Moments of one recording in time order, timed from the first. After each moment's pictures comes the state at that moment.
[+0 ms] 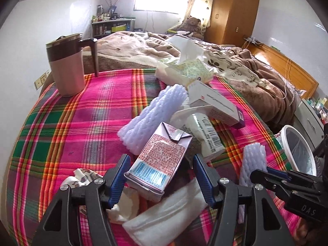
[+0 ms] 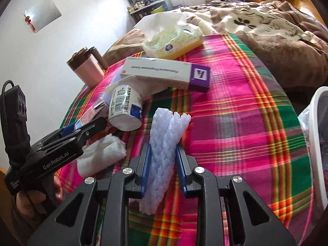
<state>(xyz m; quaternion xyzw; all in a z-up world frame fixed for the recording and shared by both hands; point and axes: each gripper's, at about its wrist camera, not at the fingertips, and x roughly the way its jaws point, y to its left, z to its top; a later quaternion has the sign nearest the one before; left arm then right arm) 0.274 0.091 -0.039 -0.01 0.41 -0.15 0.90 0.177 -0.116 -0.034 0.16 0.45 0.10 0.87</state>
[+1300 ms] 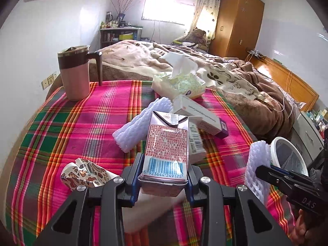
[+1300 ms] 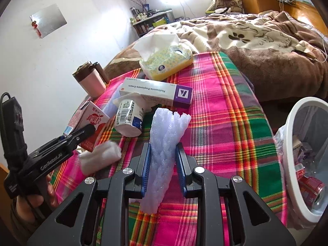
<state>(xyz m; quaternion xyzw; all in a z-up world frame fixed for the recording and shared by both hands) 0.237 0.078 -0.009 -0.04 0.37 -0.12 0.92 0.151 -0.147 -0.007 0.15 0.41 0.11 0.89</state>
